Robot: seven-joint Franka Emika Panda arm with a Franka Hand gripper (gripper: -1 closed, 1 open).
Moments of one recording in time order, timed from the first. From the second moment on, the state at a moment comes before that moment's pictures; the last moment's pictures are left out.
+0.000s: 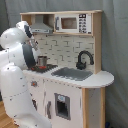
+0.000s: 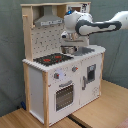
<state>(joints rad) -1.61 -0.27 2.20 -1.47 -0.13 1.47 -0.58</state>
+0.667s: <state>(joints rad) -1.56 -0.14 2.20 -1.59 -0.23 1.48 -0.50</state>
